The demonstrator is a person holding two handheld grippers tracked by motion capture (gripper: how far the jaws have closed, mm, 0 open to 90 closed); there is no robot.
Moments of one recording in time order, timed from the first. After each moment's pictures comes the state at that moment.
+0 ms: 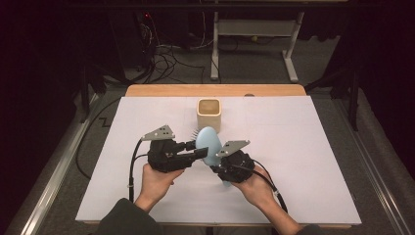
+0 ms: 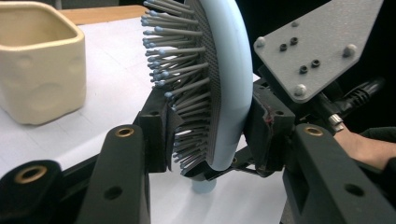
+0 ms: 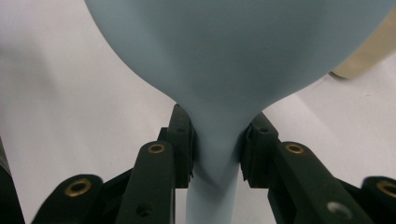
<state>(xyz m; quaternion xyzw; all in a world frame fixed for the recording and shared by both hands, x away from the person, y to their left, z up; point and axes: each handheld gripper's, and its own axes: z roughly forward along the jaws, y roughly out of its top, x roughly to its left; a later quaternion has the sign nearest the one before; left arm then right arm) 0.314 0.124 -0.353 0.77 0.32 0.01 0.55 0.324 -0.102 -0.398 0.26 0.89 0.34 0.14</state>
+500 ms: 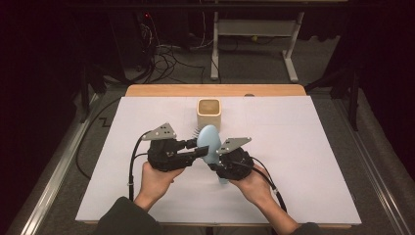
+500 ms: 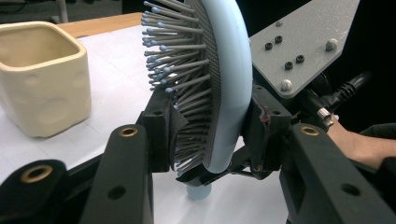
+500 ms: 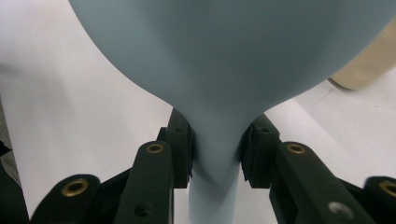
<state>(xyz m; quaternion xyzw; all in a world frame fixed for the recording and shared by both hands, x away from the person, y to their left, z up) 0.312 0.123 -0.343 0.78 0.31 0.04 0.54 0.330 -0.102 -0.396 0.26 0.88 0.37 0.12</state>
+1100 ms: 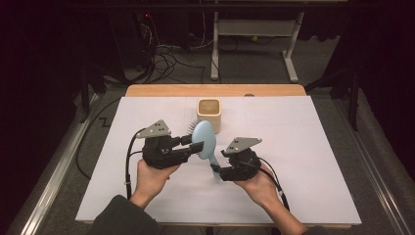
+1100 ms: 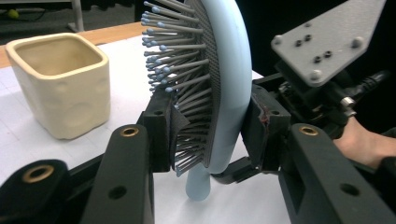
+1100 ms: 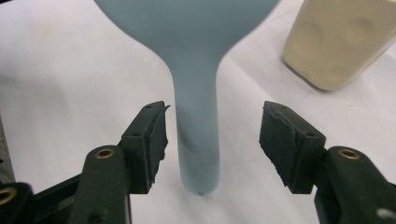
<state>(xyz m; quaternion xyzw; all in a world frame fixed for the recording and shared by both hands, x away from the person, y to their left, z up) 0.314 0.133 -0.337 0.77 0.32 0.06 0.54 0.325 -0.120 -0.392 0.27 0.87 0.39 0.14</state>
